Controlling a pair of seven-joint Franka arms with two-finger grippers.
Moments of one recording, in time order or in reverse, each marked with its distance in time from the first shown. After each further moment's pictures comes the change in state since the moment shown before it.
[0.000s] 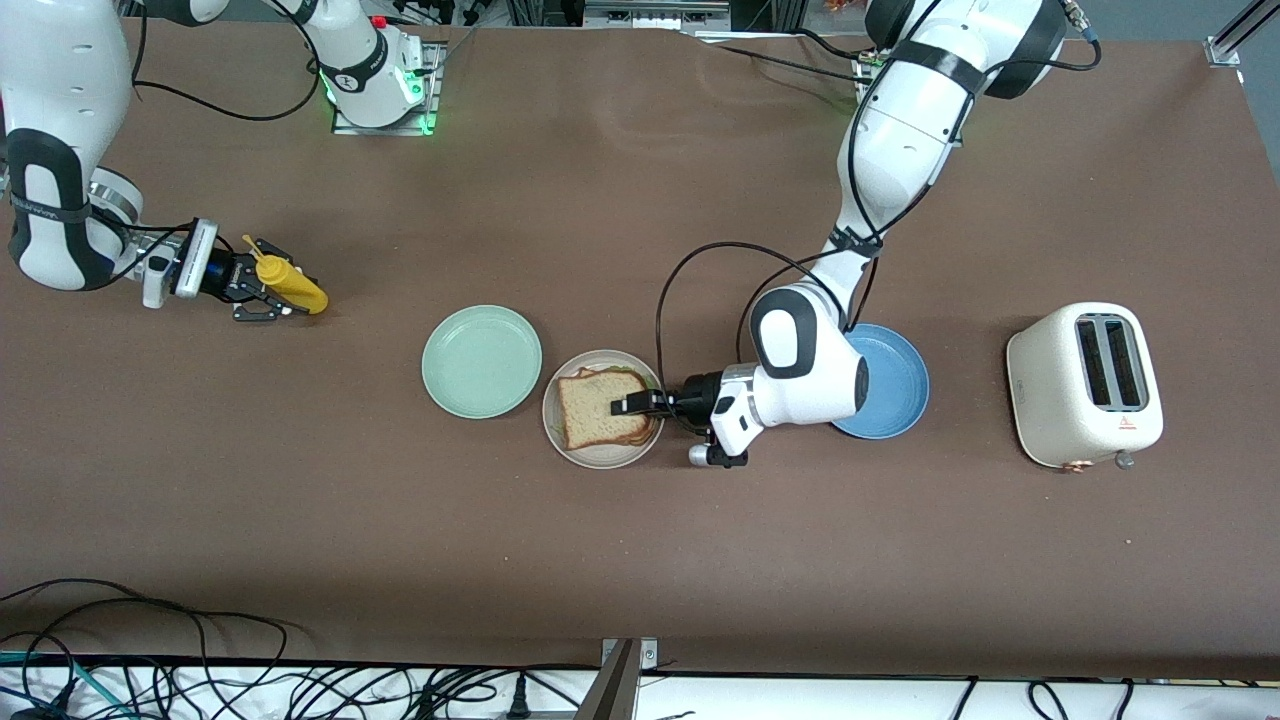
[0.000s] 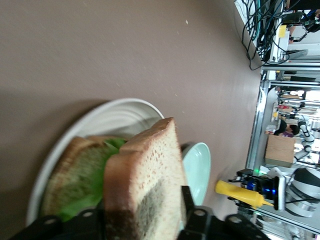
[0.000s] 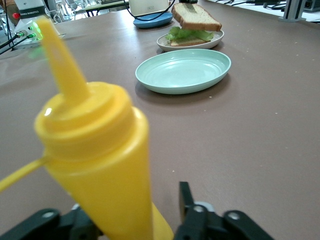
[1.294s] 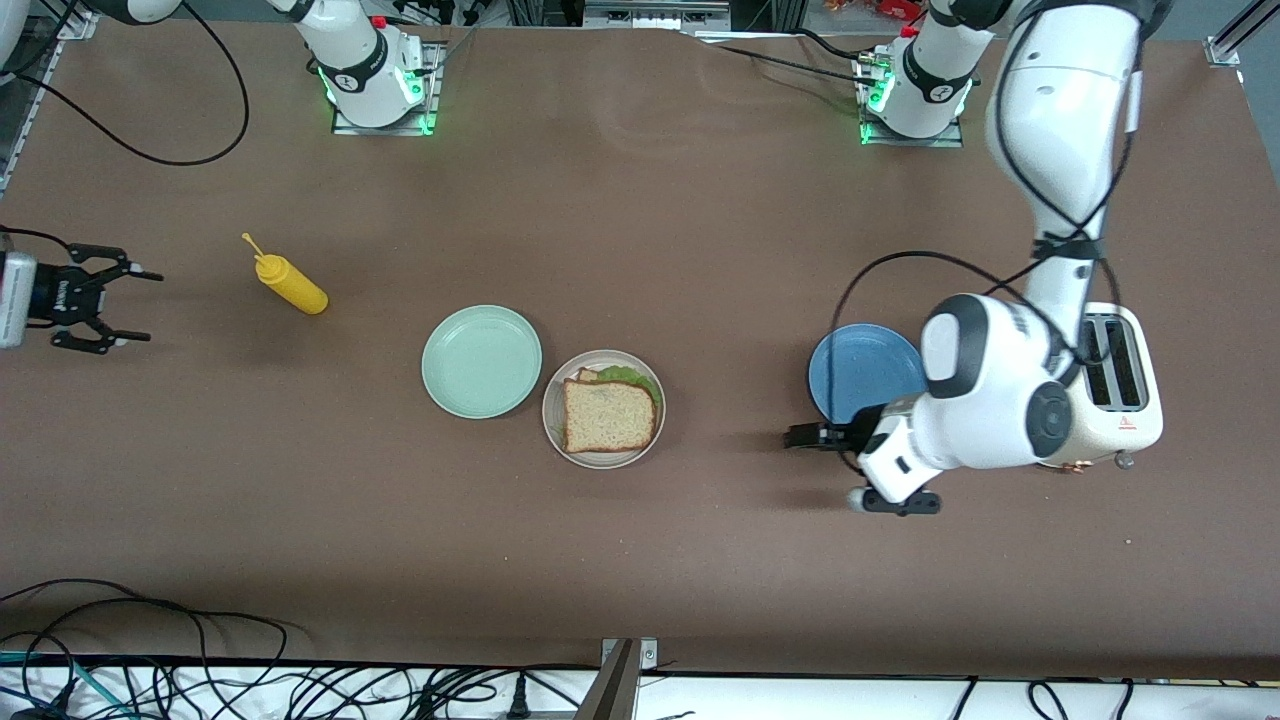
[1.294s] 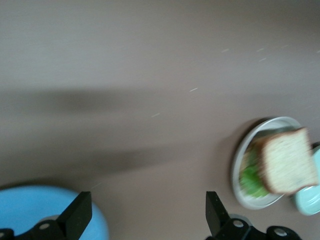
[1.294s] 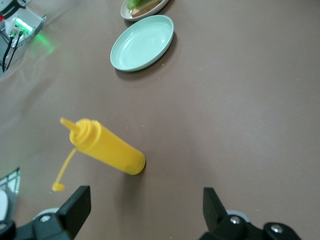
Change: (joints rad) left arm 0.277 -0.215 0.026 0.018 0.933 -0.354 -0.369; right arm -0.173 -0.006 -0.010 0.633 -0.407 -0.195 0.752
